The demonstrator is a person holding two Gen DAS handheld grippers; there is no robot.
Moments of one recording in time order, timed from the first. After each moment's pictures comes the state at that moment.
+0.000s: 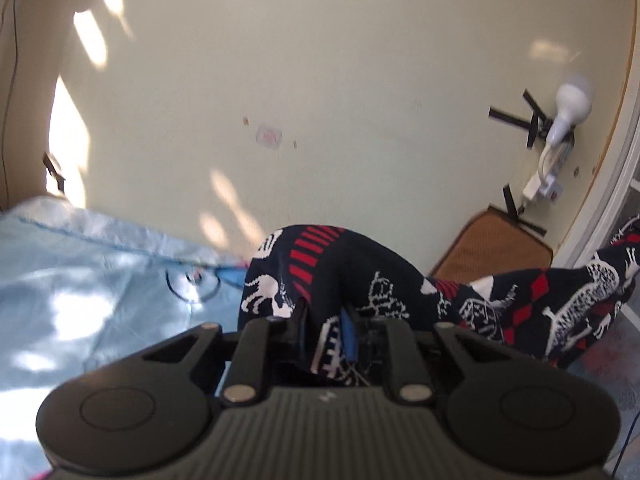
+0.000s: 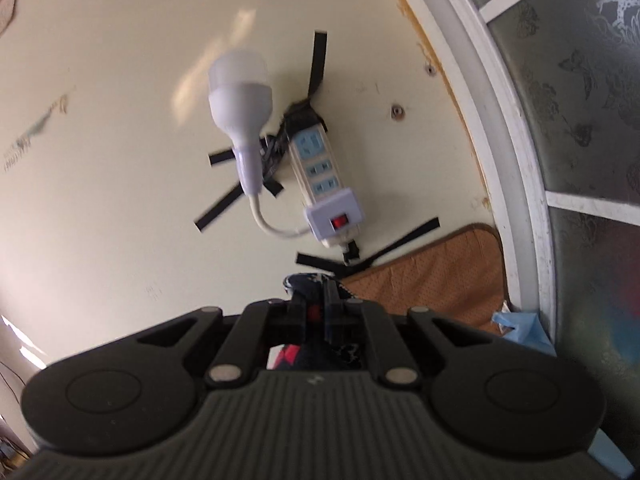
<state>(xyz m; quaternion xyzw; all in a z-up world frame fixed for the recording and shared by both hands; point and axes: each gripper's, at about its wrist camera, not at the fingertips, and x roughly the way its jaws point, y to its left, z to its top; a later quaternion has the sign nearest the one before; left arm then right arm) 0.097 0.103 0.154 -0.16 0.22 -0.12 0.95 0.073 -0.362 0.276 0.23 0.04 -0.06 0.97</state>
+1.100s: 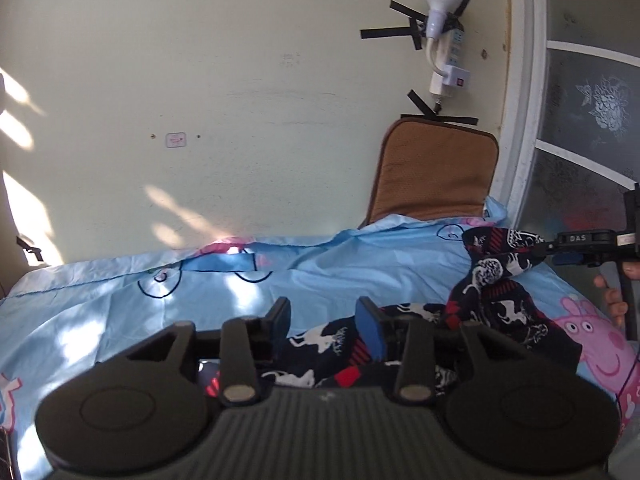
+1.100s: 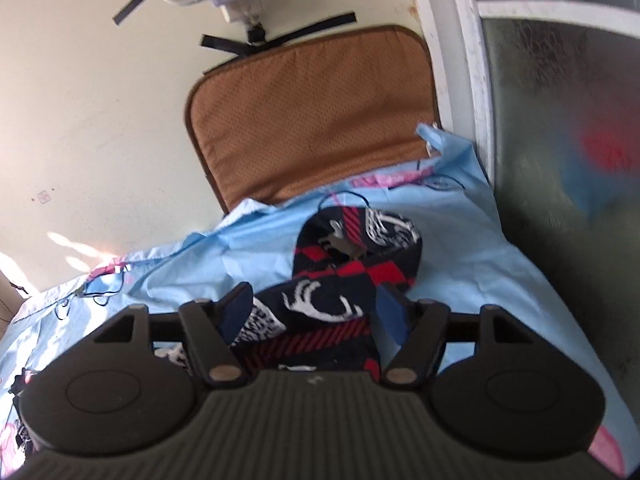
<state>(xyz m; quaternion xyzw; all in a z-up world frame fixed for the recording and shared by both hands) 0.026 0.008 0.139 0.03 0.26 -0.19 0.95 0.069 -0.387 0.083 0.20 0.27 -0.08 0.94</state>
